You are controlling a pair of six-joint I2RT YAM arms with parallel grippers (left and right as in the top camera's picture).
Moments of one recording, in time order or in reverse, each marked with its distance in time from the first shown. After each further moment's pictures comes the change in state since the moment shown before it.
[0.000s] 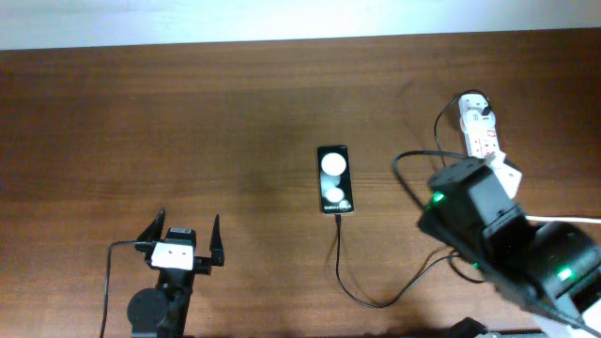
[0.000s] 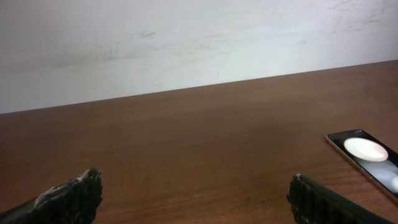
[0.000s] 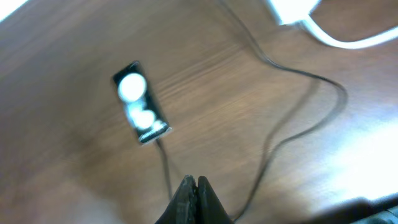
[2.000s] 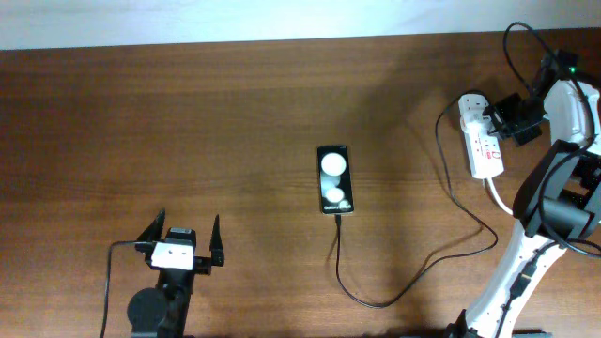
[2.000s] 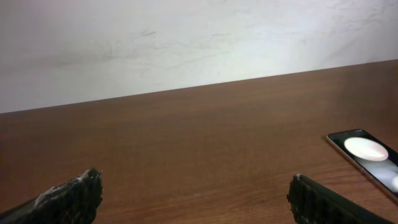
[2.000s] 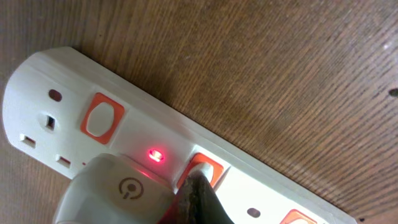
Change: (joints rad) left arm 0.000 0.002 0.000 0.000 0.000 0.000; right arm -0.911 1.316 0.570 0.379 -0.510 -0.300
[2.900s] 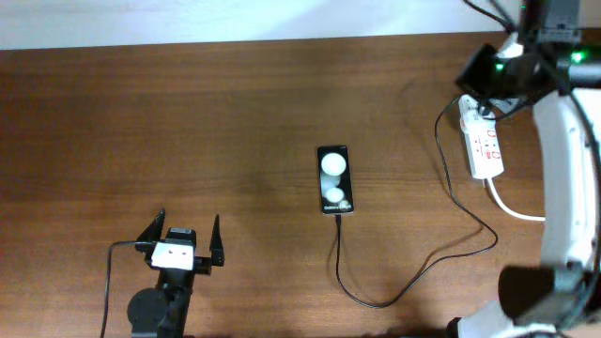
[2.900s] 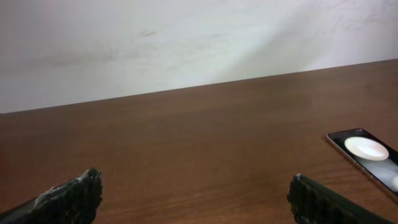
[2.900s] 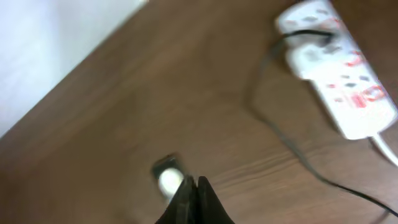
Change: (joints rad) left arm 0.000 0.000 0.000 0.000 0.000 0.003; right arm 0.341 -0.628 -0.026 -0.162 0.040 -0.159
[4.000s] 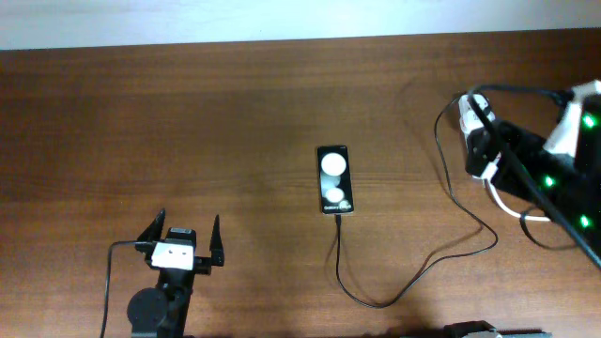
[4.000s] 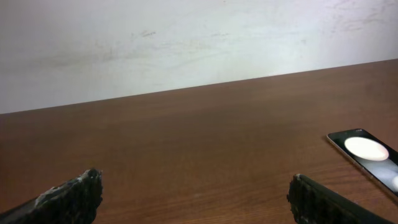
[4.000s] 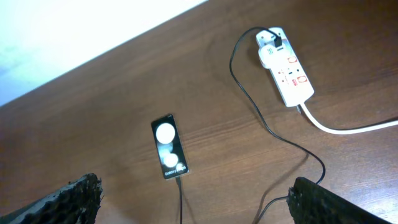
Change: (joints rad) left arm 0.000 0.000 0.000 0.000 0.000 0.000; right arm 0.156 -0.513 0.000 -0.312 0.191 -0.038
